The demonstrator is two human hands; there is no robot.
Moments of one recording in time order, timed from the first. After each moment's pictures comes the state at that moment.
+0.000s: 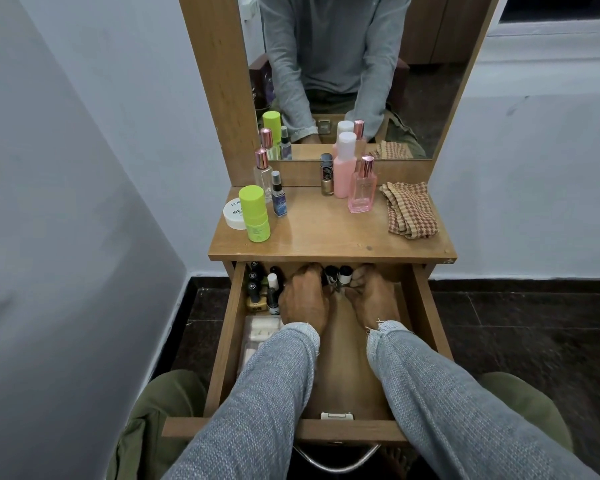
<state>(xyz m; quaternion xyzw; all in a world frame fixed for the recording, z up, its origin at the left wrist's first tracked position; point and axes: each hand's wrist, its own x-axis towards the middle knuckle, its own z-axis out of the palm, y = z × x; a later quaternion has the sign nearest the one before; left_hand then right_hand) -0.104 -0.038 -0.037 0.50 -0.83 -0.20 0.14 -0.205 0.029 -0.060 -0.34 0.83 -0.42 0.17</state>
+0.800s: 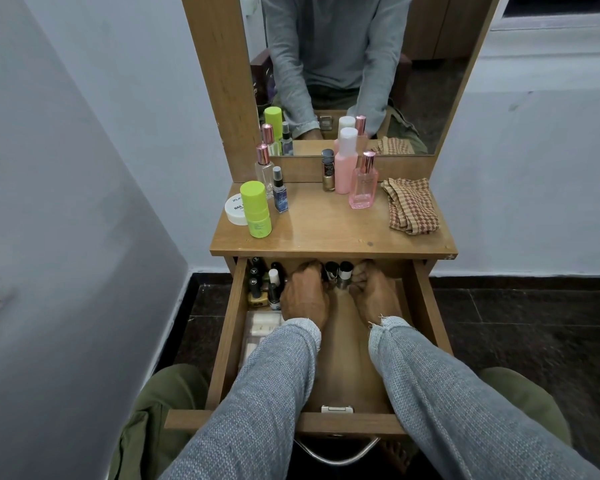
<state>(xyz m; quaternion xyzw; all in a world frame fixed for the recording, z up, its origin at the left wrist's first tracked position) -0.102 -0.034 -0.032 0.50 -0.82 -0.22 0.14 -0.205 0.031 -0.056 -0.34 0.83 -0.39 0.18</state>
